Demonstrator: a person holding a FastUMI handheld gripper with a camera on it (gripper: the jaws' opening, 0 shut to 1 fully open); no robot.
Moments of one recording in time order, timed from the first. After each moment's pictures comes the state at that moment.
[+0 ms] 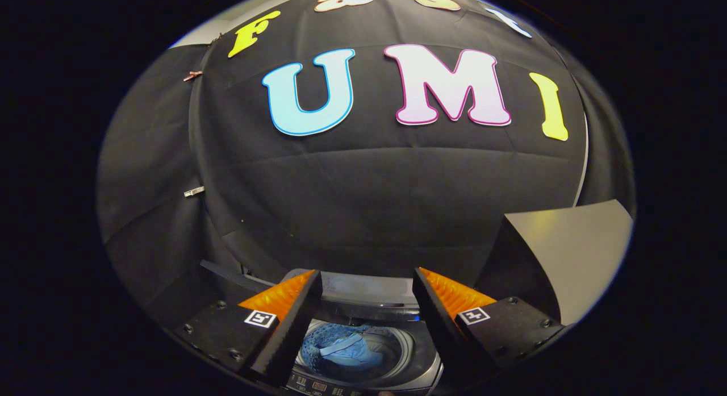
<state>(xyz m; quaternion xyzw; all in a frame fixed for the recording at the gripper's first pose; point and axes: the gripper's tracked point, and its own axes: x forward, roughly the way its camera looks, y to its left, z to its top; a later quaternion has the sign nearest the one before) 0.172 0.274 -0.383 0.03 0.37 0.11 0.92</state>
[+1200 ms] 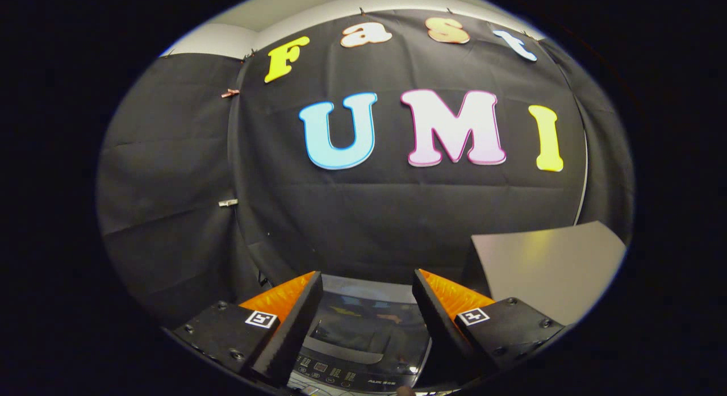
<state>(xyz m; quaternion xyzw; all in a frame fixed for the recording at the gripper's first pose) 0.111 0.245 -0.256 0.03 0.25 0.16 0.95</state>
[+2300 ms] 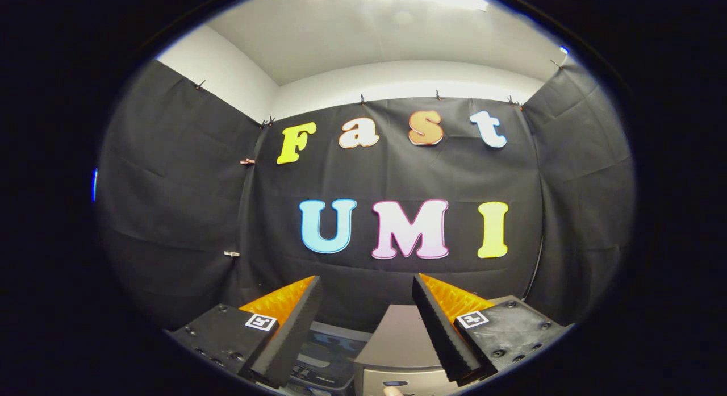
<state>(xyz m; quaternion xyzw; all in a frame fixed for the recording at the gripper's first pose) 0.015 0.088 -0.041 0.00 0.05 0.15 0.99</state>
